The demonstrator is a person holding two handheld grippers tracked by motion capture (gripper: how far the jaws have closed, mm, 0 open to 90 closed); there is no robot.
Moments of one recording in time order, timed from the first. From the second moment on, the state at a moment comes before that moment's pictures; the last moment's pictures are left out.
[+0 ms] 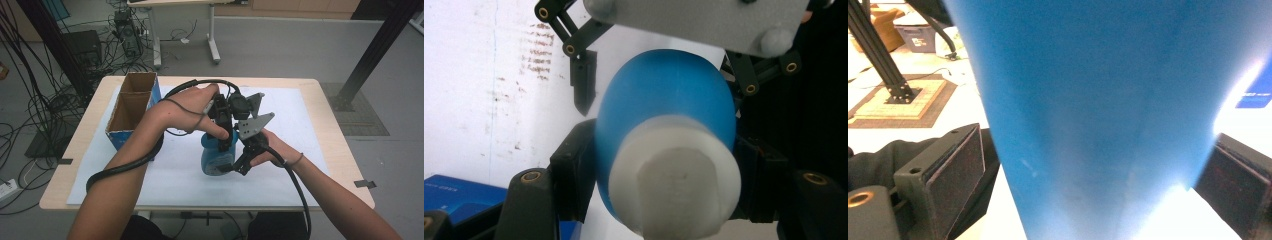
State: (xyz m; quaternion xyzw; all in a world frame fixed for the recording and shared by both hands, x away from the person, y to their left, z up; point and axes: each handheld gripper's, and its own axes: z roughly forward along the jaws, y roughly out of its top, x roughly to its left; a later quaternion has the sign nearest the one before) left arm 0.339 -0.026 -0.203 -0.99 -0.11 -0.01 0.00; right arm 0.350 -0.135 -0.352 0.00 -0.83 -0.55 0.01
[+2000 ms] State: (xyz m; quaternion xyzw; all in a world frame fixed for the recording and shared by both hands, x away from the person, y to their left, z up) left arm 0.342 -0.020 -0.200 -0.99 -0.11 -0.01 0.01; right arm 0.363 -0.281 -0.369 -0.13 -0.84 -0.52 -0.06
